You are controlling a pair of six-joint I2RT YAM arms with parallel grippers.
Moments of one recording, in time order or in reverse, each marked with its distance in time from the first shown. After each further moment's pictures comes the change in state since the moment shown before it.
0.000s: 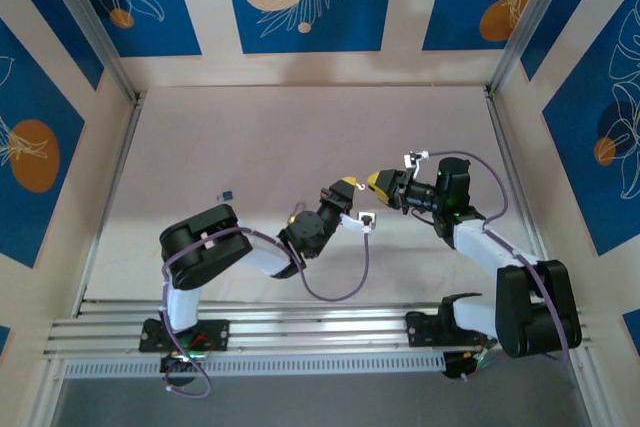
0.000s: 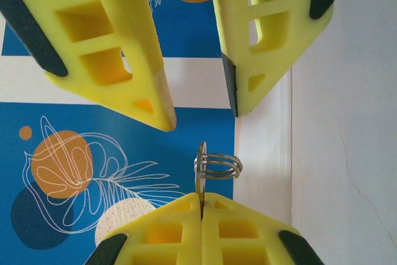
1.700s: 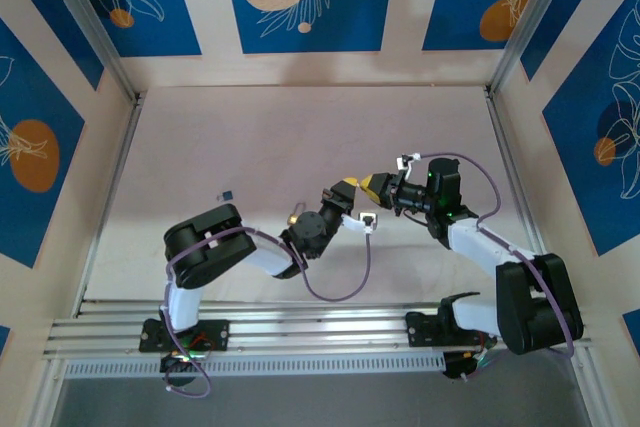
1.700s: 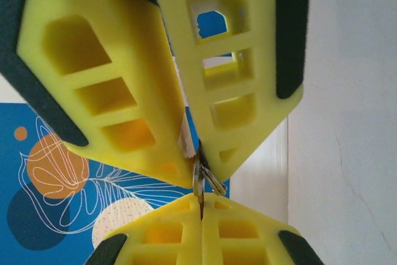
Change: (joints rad) left arm -0.005 0.024 0.013 0.001 -0.018 0.002; right arm 0.074 0.031 0.006 0.016 0.064 0.063
